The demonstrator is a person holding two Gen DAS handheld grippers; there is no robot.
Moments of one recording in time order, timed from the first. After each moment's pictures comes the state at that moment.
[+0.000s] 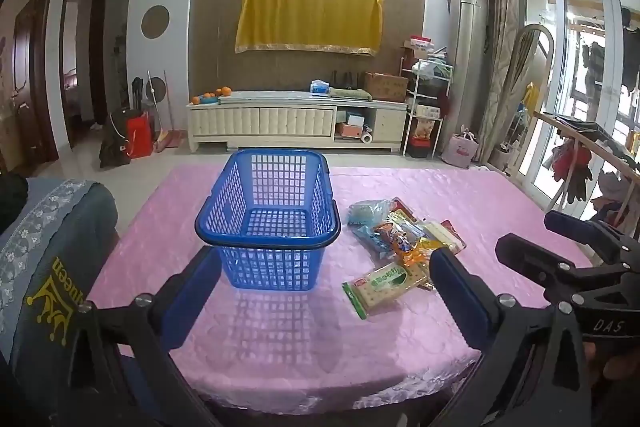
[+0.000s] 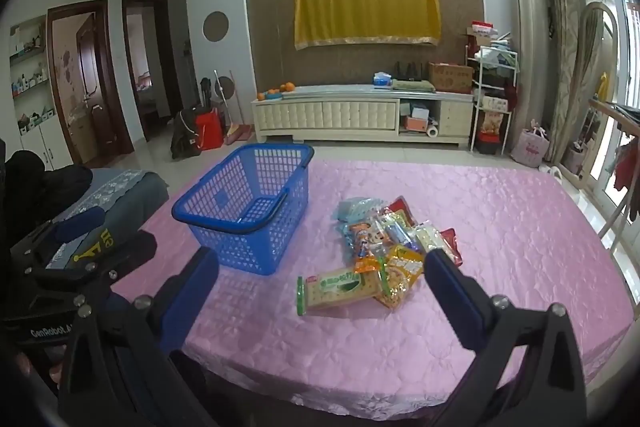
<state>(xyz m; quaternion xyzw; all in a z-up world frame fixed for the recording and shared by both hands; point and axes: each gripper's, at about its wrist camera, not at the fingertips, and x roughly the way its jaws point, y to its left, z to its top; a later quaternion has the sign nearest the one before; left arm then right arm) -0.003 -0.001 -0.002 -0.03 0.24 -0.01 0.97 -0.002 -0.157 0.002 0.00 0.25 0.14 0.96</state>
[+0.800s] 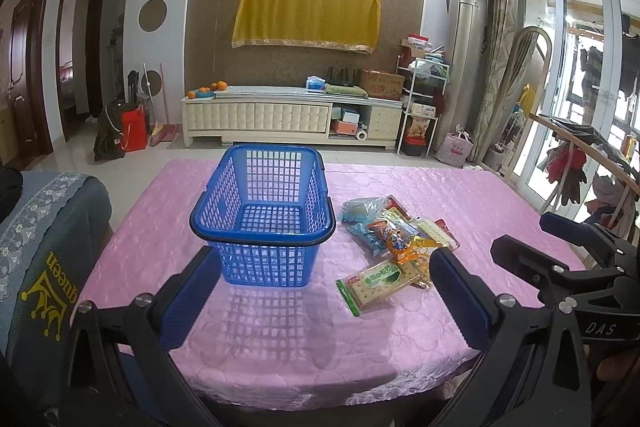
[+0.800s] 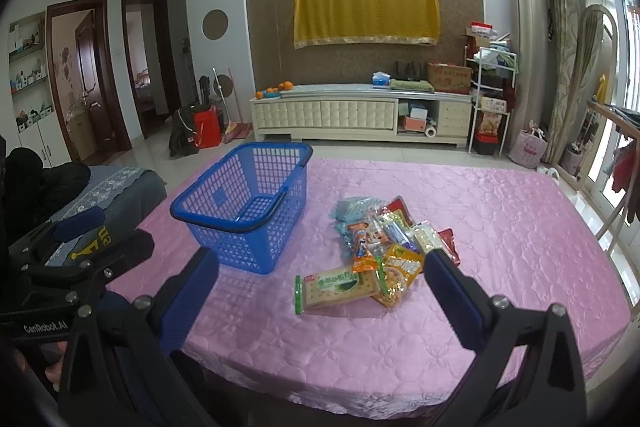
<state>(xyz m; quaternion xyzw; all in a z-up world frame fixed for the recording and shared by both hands) -0.002 0.001 -0.001 -0.05 0.25 -0.02 0.97 -0.001 -0.157 0.001 0.00 0.25 0.14 0.96</state>
